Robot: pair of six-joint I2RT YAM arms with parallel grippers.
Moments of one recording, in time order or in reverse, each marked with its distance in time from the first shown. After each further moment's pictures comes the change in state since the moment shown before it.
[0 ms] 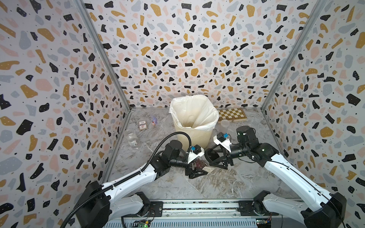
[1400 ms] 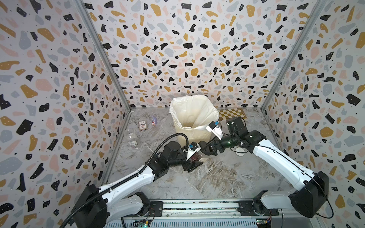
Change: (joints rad) left arm 0.006 -0.052 -0.035 -0.040 -0.421 0.071; right arm 0.030 0.251 0.225 -0.090 0.235 0.352
